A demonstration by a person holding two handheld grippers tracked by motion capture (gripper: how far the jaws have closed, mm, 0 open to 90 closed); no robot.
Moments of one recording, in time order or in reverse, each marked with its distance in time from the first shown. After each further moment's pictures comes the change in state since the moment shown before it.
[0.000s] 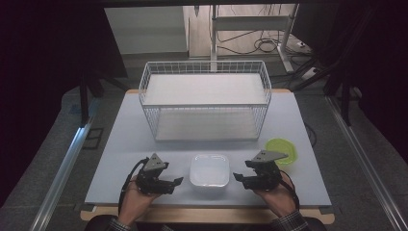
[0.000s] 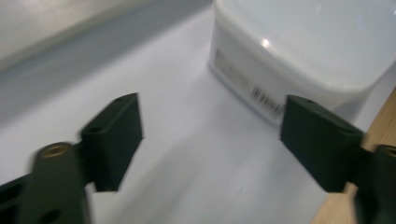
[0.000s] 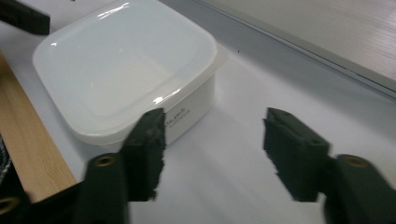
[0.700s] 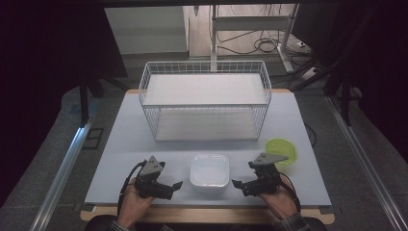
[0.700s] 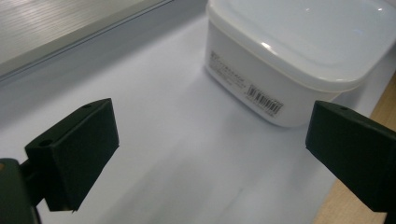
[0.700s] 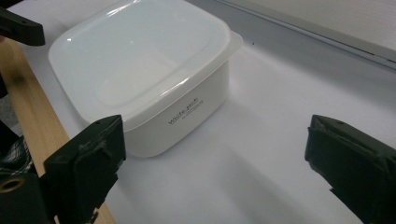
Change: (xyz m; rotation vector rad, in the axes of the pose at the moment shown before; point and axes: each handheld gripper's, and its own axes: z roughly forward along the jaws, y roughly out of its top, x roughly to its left) left arm -0.001 -0.006 0.000 -0.073 -0.033 0.021; right arm 0.000 -0.009 0.006 0.019 0.027 0.012
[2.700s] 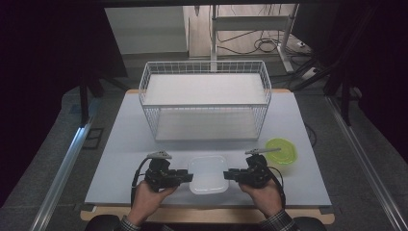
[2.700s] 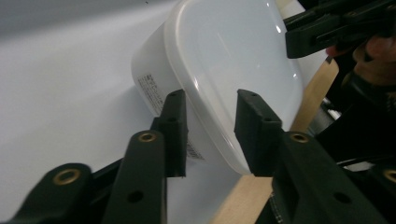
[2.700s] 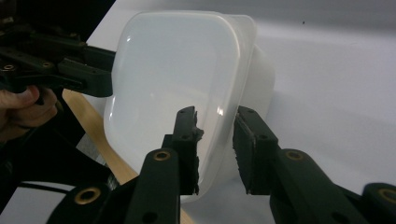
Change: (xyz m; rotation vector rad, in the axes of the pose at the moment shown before) left arm -0.009 0.036 0.006 0.077 -0.250 -0.316; right arm 0.015 0.026 0.011 0.060 0.140 0.372
